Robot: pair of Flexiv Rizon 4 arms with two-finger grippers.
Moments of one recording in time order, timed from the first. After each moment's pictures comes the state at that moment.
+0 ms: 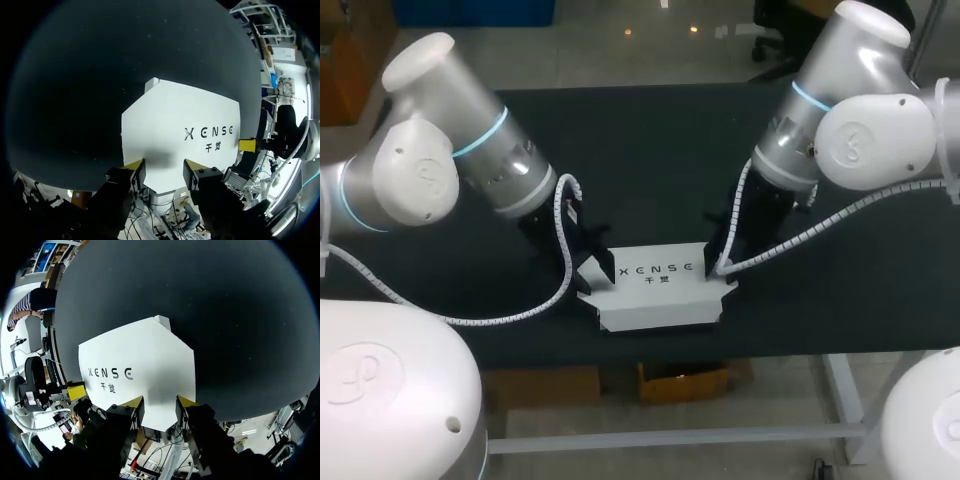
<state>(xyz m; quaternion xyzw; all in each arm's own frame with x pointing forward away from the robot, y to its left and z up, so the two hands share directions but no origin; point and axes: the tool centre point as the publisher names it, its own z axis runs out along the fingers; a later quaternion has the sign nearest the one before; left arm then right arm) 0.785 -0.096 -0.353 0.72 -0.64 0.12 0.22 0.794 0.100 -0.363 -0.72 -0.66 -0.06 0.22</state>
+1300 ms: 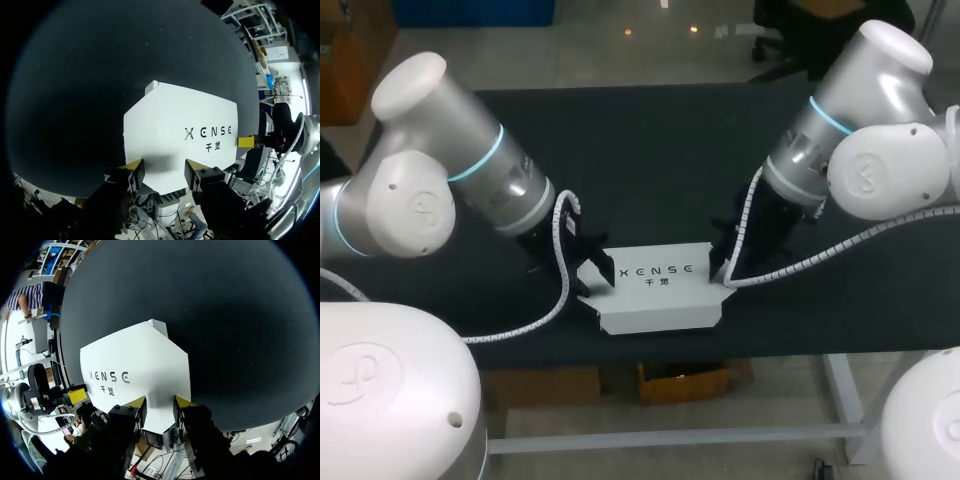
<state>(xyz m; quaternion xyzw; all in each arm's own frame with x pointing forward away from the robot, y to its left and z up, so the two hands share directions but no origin) 0.782 -0.094 -0.358 0.72 -0.65 0.16 0.17 0.796 0.095 -0.375 -0.72 -0.66 -0.11 0.22</state>
